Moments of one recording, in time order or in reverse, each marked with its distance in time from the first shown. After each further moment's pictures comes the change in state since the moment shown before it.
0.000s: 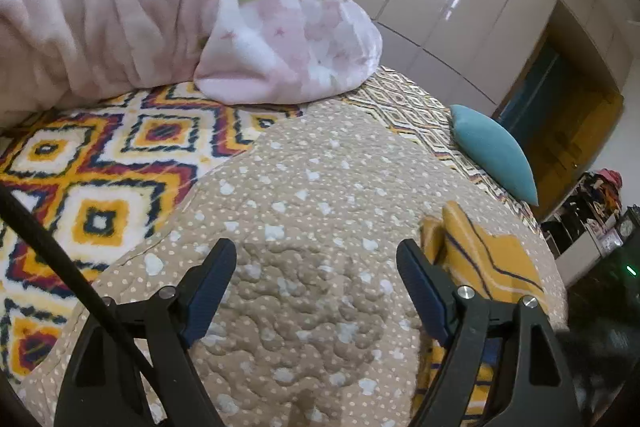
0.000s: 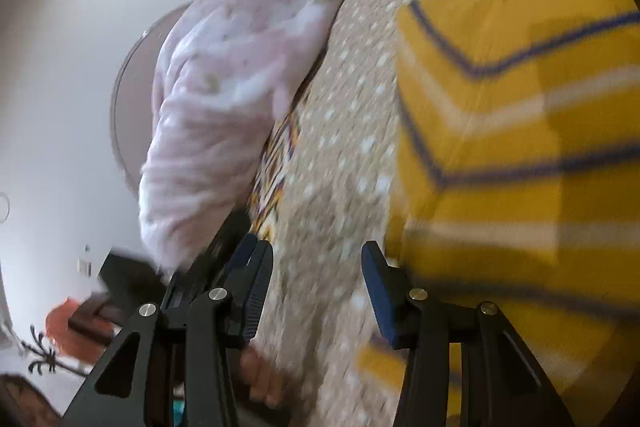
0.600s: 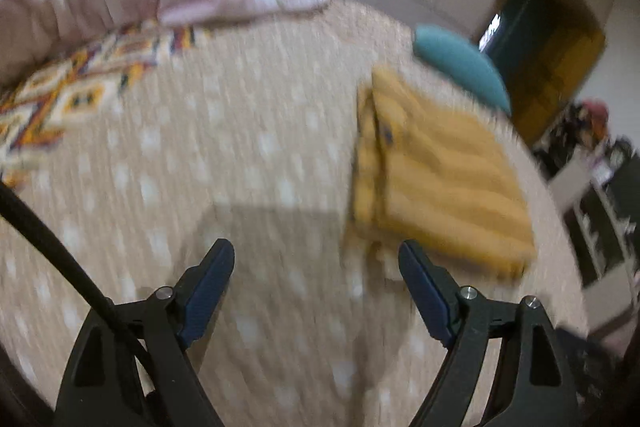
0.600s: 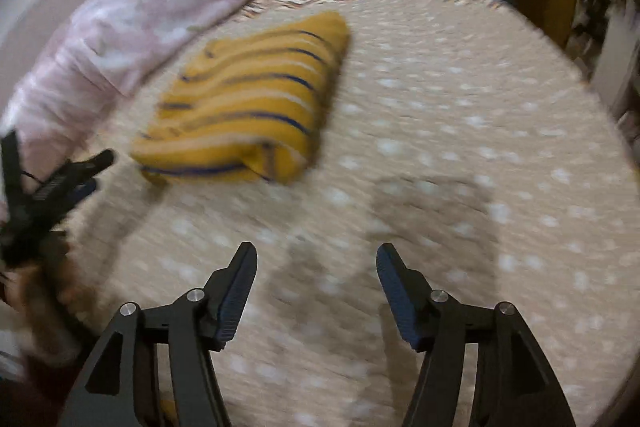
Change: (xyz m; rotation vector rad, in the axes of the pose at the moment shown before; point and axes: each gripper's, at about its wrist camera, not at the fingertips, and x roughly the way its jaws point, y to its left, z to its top) left arm -0.044 -0.058 -0.117 0.152 0.232 -0.021; right arm -0.185 -0.020 -0.169 -0.243 -0.221 -0.852
